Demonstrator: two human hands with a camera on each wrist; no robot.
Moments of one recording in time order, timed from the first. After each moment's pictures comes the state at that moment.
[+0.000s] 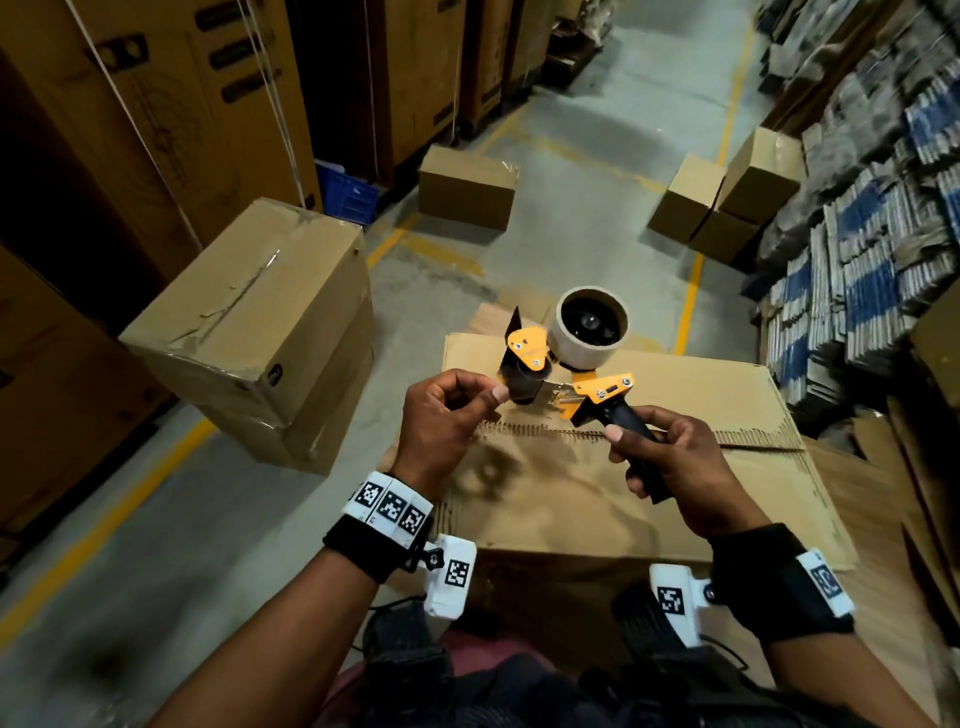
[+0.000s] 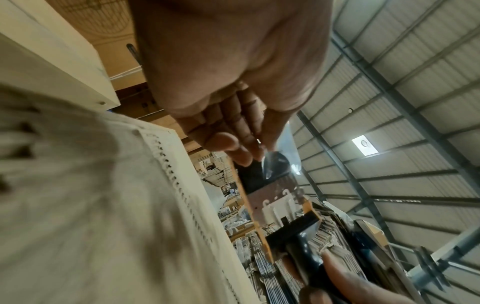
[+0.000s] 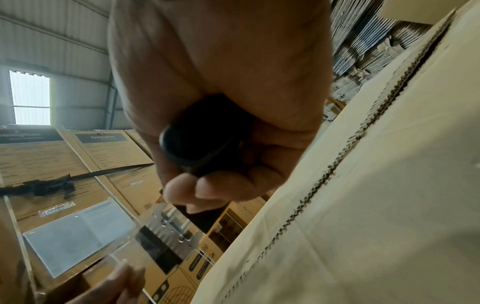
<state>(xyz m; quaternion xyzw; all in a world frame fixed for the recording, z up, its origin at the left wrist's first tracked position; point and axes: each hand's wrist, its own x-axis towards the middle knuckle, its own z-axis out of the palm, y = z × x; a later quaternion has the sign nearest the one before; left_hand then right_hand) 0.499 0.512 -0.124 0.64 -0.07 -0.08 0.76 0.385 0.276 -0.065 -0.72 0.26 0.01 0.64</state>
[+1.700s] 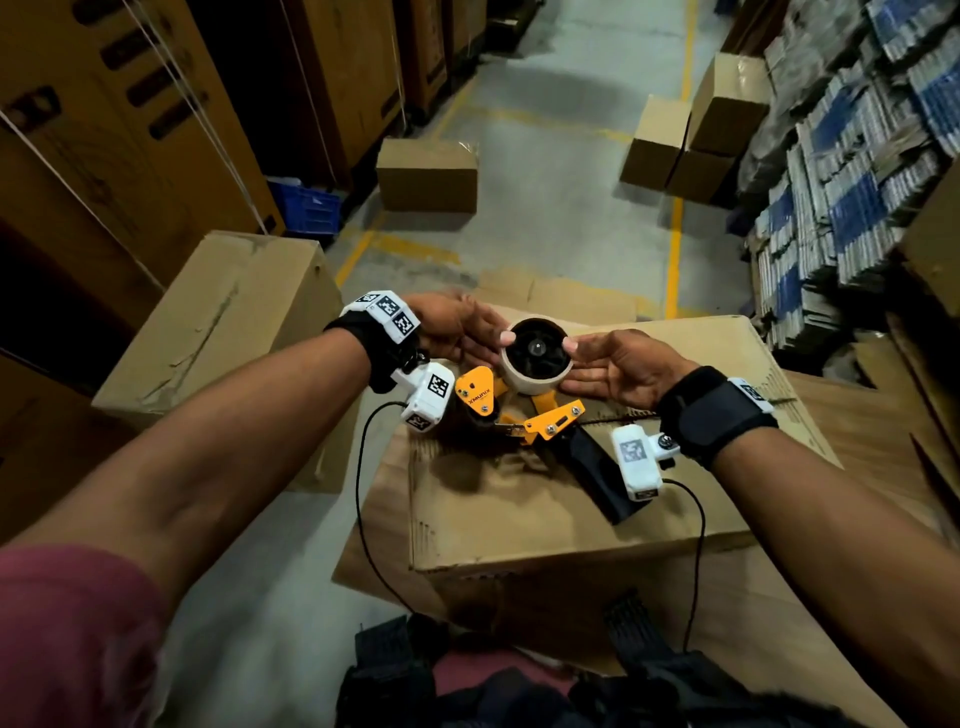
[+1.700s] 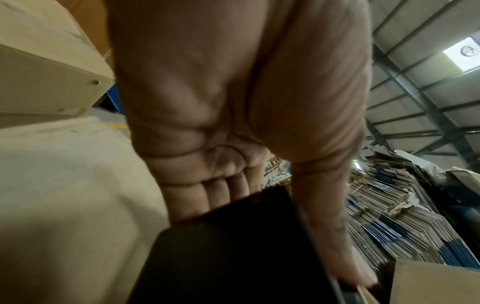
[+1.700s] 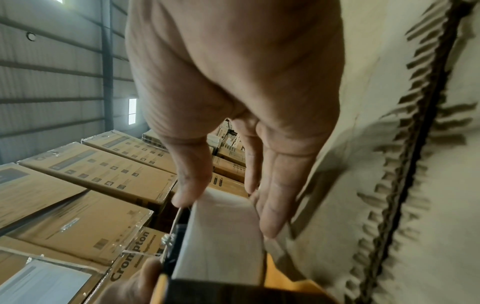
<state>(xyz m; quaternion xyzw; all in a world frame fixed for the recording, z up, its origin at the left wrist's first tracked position) 0.660 0.428 -0.085 0.66 -0.15 -0.57 0.47 0.492 0.223 -0.090 -0.54 0.33 0.13 0.76</state>
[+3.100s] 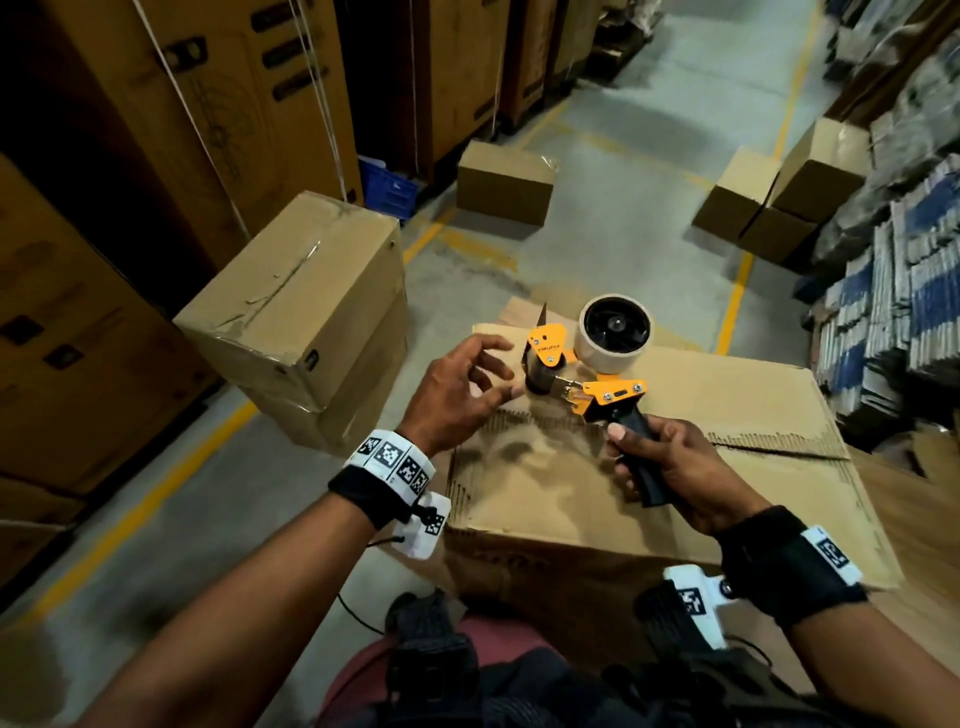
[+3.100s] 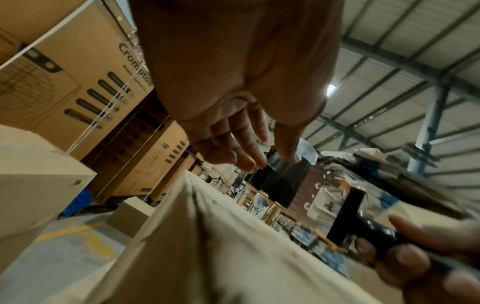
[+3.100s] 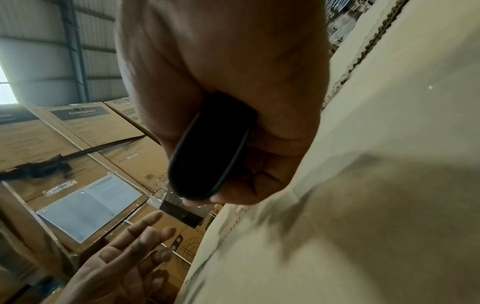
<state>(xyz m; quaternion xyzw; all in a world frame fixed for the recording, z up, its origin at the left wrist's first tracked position) 0.535 0.531 -0.141 0.79 -0.23 -0.06 0.56 0.395 0.279 -0.091 -0.66 0.22 0.11 0.71</state>
